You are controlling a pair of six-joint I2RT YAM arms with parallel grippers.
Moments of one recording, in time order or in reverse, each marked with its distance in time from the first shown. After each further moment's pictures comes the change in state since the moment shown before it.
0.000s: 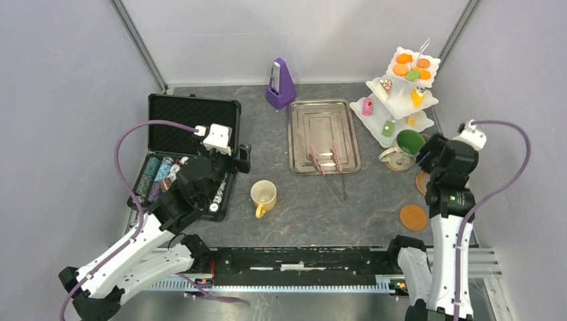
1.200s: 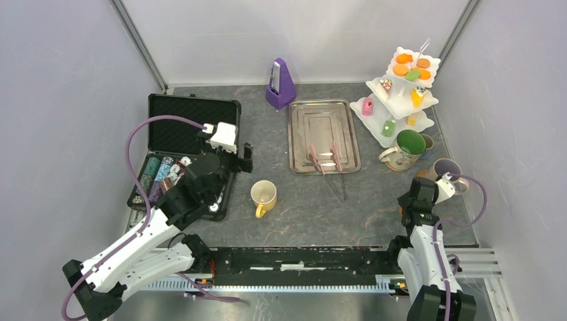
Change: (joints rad) left arm 0.000 0.056 0.000 -0.005 -0.030 0.000; right arm 0.024 -0.044 -0.671 0.222 0.131 0.344
